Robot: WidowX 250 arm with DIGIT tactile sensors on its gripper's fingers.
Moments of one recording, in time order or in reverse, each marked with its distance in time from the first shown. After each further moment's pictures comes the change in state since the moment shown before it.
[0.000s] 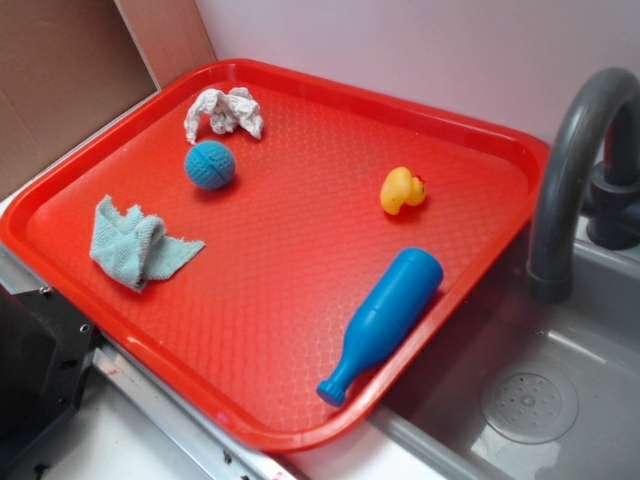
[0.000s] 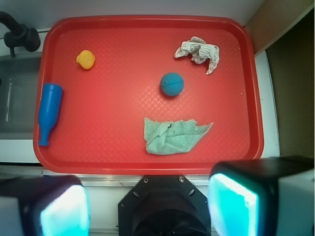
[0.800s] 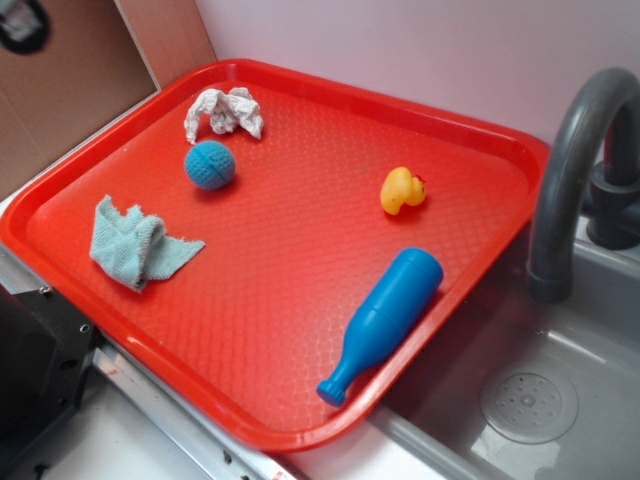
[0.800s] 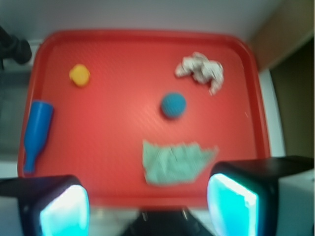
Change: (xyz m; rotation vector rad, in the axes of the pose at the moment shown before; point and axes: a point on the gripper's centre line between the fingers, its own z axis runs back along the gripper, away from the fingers) arm 0.033 -0.011 -0.039 0.023 -0.128 -0.035
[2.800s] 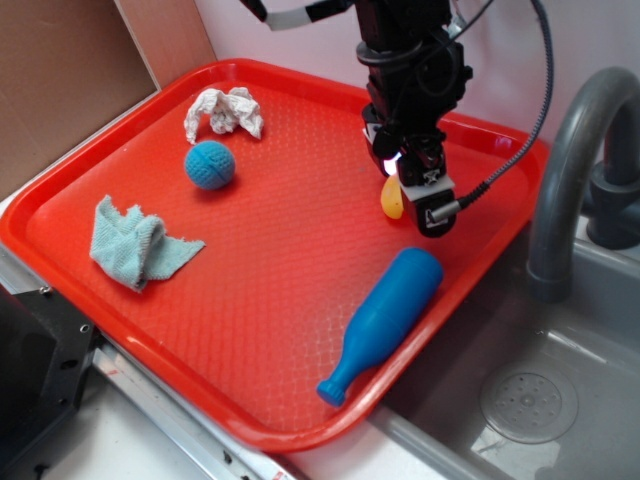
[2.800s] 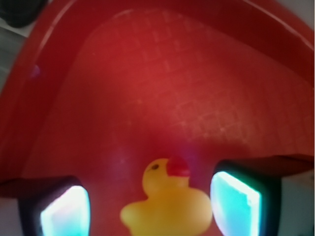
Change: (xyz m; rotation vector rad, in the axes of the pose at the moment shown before) arm 0.095 -0.098 -0.214 -0.136 0.302 -0.416
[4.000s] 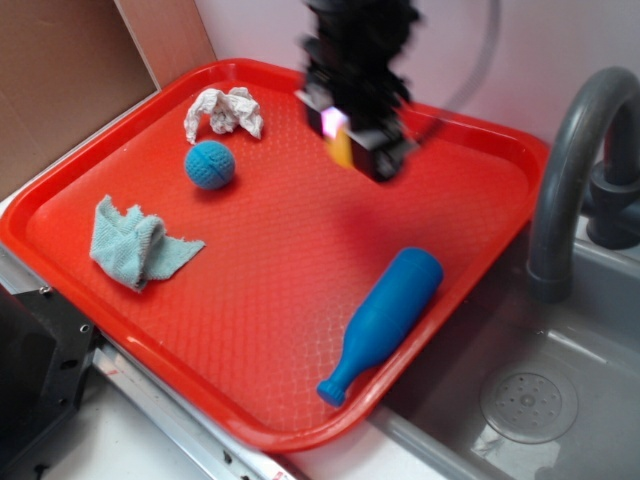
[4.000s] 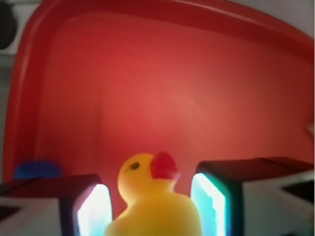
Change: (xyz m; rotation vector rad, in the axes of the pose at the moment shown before) arm -0.057 0.018 0.093 0.069 -0.020 0.444
